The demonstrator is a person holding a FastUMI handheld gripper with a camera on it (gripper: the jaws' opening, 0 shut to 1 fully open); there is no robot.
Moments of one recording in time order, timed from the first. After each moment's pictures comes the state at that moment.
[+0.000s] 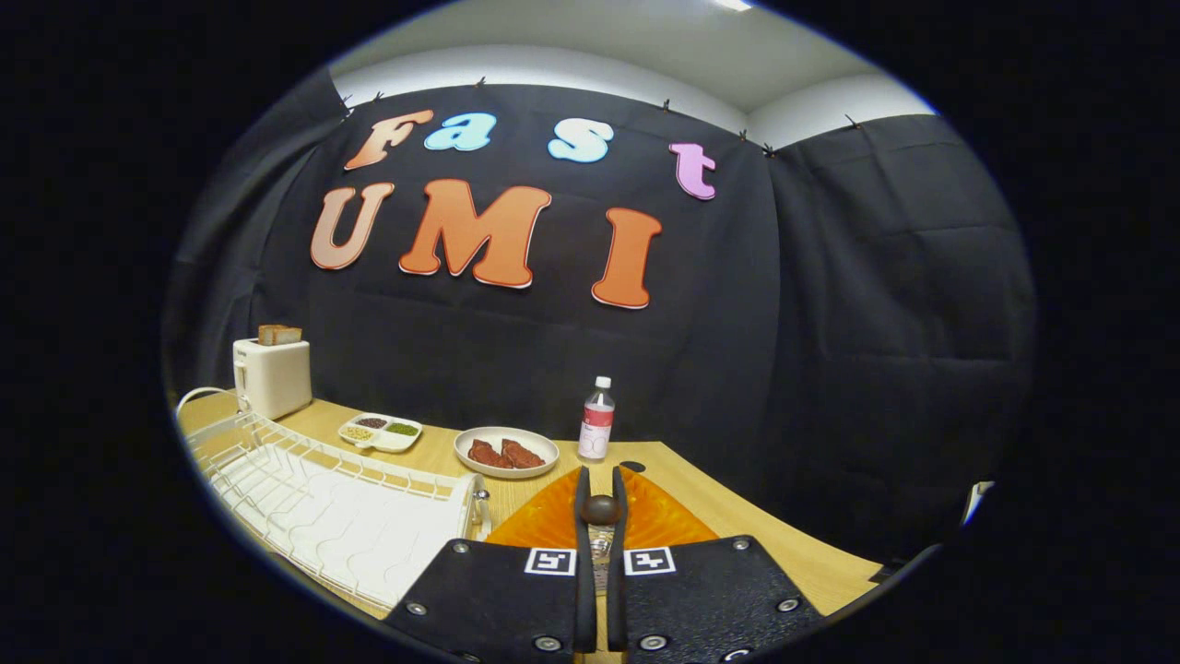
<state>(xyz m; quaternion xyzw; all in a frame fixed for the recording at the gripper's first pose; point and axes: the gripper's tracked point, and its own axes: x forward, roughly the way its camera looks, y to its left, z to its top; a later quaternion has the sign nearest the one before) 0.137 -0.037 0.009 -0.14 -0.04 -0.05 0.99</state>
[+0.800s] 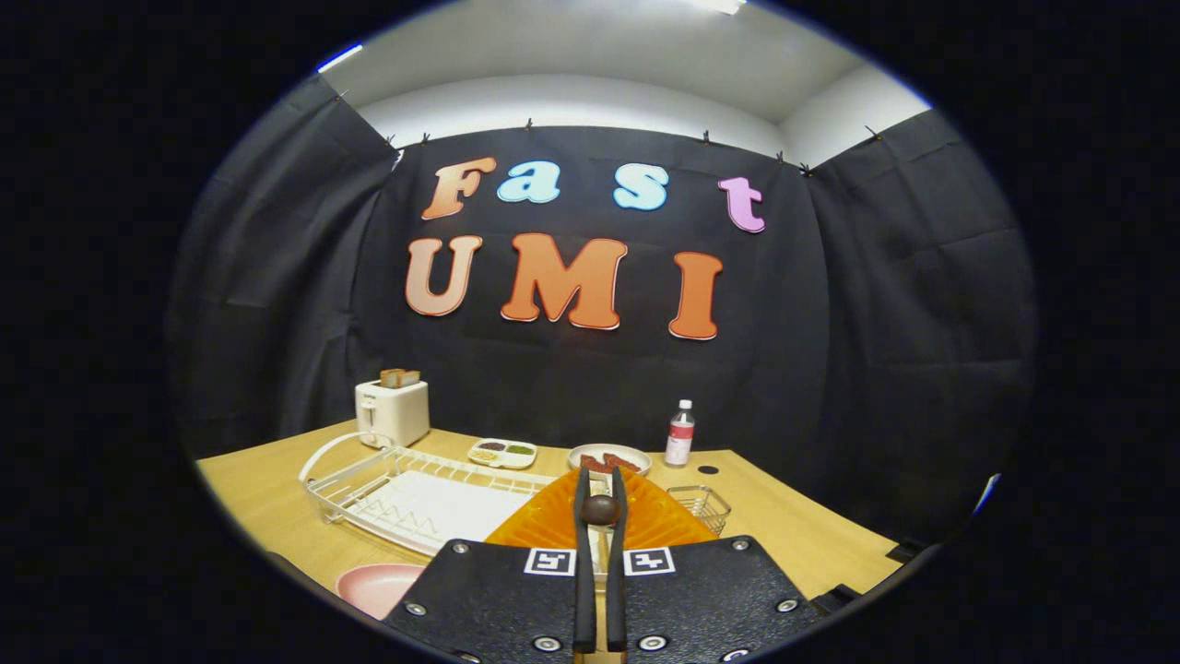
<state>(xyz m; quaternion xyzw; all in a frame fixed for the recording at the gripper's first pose) -0.005 0.078 0.009 -0.10 -0.04 0.07 0.99</state>
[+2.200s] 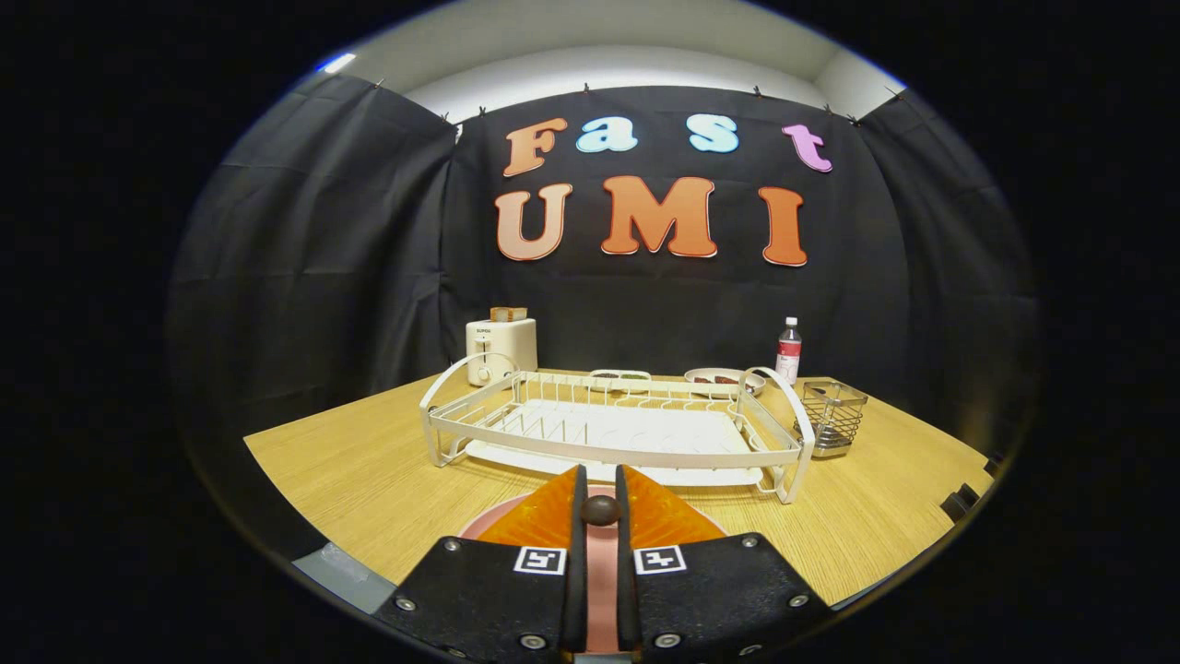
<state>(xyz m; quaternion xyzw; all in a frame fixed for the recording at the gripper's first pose) -0.054 0.165 -0.126 -0.09 0.05 0.17 0.98</state>
